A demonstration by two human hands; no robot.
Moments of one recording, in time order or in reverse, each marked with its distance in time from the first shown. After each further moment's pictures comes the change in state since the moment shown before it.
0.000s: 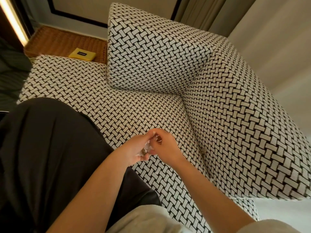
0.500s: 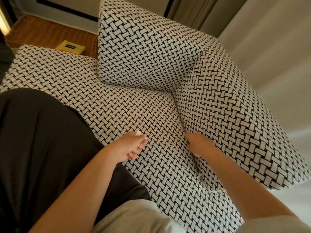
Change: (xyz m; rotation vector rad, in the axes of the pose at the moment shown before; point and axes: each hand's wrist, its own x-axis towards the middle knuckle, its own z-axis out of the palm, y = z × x) left_hand 0.002 -0.006 0.001 0.161 -0.026 0.015; right_hand -0.001 0.072 -0.105 -1.142 -0.255 0.404
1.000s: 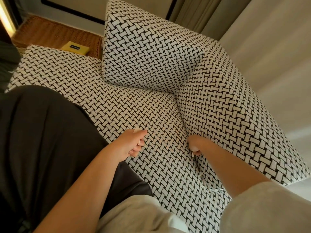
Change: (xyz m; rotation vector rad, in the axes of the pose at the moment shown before) left_hand -0.016 -0.001 -0.006 -0.072 0.016 0.088; right_hand 0.036 -0.007 0.007 0.213 -0.378 0.199
